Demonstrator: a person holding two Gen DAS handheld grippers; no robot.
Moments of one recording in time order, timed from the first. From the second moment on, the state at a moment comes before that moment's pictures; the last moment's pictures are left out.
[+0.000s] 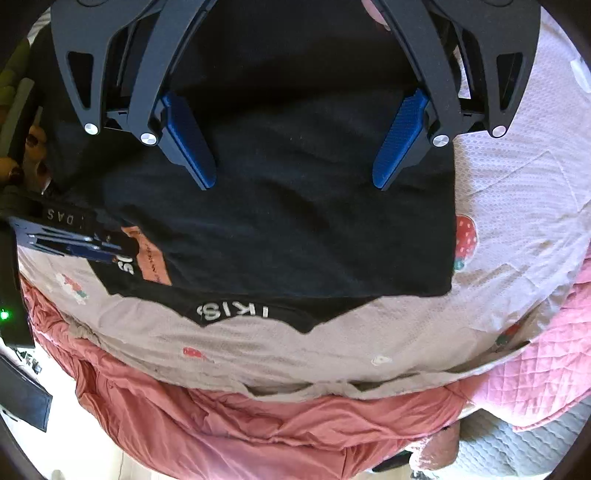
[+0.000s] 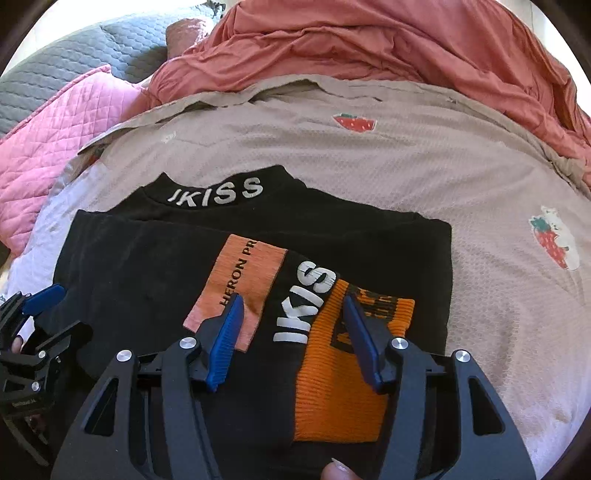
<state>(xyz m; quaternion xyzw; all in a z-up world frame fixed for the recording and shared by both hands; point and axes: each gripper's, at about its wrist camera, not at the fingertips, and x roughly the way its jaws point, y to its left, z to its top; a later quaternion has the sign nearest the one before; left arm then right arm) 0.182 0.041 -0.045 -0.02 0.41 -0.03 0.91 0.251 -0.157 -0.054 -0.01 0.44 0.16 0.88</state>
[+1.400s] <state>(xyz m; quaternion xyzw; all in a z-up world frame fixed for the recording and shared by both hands) 0.101 0.111 0.002 -0.13 0.31 0.09 0.94 0.165 -0.205 -0.001 0.04 0.39 0.16 0.91</state>
